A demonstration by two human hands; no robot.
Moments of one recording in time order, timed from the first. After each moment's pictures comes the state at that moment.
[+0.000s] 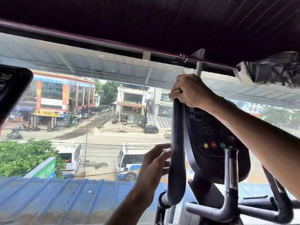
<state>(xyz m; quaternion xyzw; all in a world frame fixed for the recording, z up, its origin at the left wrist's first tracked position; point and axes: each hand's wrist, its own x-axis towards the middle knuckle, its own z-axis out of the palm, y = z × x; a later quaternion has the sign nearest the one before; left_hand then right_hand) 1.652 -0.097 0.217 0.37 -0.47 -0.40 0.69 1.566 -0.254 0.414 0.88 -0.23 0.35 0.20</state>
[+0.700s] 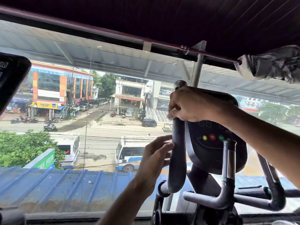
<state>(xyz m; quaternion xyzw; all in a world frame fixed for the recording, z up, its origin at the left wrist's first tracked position) 1.655 -0.097 0.213 0.36 -0.47 -0.42 0.69 1.559 -0.196 0.378 0.93 -0.25 0.15 0.20</state>
